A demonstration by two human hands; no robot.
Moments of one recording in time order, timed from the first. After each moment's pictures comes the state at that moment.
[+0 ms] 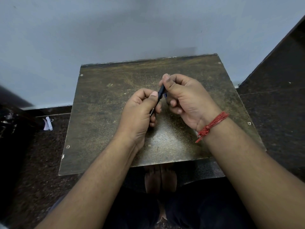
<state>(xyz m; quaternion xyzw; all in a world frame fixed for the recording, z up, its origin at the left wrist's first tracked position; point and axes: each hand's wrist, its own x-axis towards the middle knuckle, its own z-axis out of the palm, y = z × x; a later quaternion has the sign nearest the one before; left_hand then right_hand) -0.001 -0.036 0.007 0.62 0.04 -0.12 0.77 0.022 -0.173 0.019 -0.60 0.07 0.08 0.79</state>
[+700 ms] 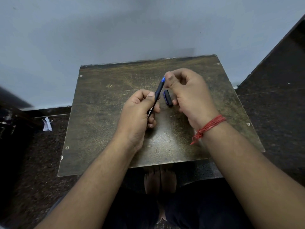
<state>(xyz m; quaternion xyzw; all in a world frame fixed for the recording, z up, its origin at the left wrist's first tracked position) 0.000 -0.036 0.008 0.61 0.05 -0.12 0.78 0.024 -0.175 0.019 -0.76 0.10 -0.05 0.64</state>
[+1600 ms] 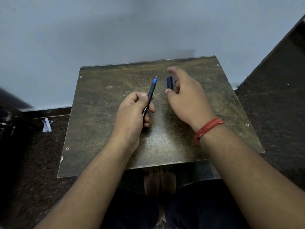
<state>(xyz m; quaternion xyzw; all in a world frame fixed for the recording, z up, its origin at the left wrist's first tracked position) 0.004 -0.030 0.005 0.64 0.09 -0.09 0.75 0.026 -0.178 0.017 -0.93 0.03 -0.08 0.37</state>
